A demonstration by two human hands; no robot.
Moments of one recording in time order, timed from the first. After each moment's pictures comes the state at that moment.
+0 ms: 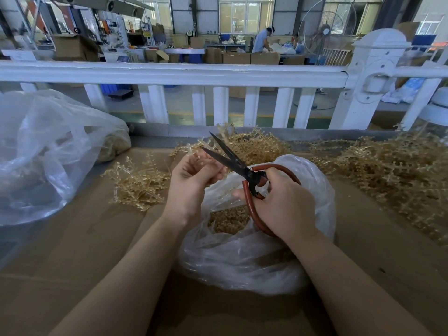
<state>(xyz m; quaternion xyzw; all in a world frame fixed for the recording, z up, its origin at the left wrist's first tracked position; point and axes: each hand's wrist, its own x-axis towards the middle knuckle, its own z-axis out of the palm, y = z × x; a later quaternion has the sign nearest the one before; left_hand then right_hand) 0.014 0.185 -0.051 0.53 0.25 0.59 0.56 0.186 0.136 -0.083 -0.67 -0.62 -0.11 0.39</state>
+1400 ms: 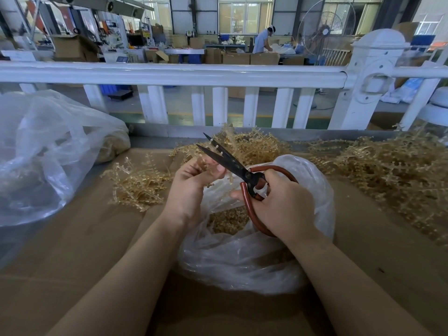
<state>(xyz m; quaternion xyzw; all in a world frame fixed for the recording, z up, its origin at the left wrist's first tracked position) 0.014 0.188 -0.056 0.54 0.21 0.55 0.60 0.183 0.131 -0.077 -0.66 -0.63 -0.12 0.39</state>
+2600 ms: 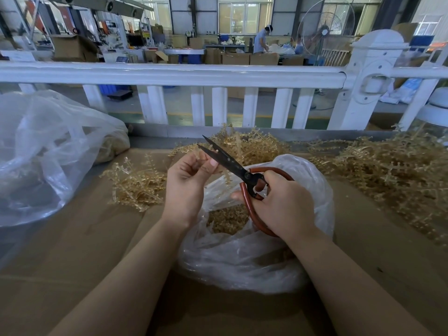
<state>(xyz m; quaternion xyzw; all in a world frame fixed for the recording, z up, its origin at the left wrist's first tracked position) 0.014 0.192 -0.059 0.59 0.24 0.62 0.47 0.184 0.131 -0.075 -0.64 -0.64 -0.11 0.42</state>
